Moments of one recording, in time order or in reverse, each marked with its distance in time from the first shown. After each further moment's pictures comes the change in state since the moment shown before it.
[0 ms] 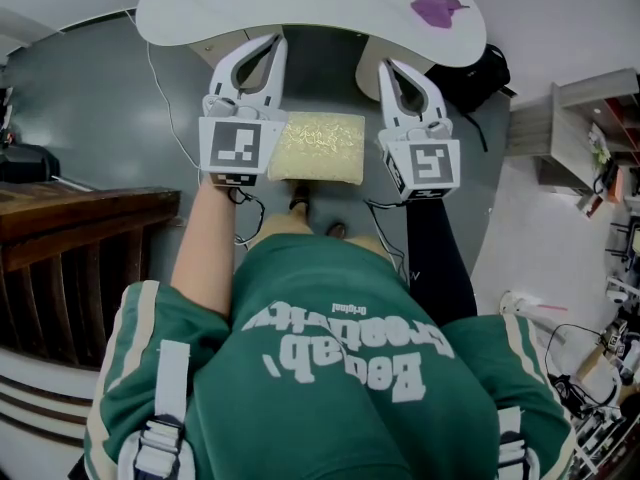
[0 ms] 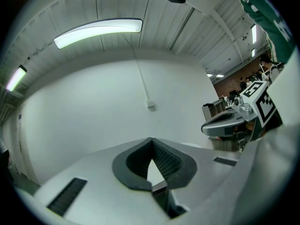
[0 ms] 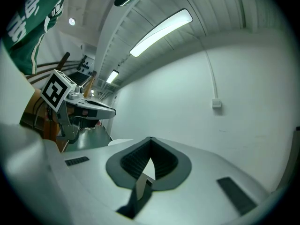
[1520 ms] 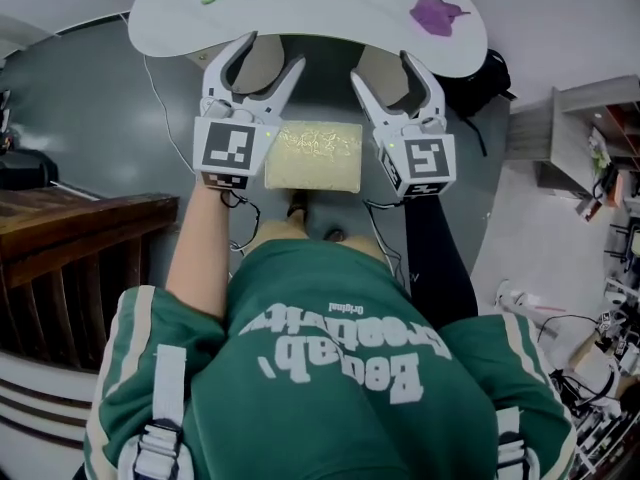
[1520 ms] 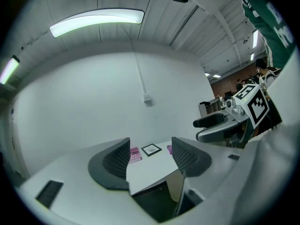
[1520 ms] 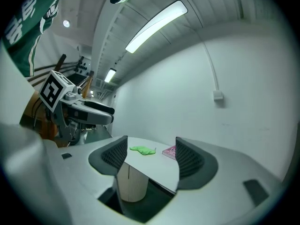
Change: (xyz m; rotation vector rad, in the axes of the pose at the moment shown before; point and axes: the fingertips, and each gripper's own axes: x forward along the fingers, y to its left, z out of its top) left arm 0.034 0.008 -0.008 -0.023 0.039 -0.079; right arm 0.038 -0.018 -0.006 0.048 0.034 0.013
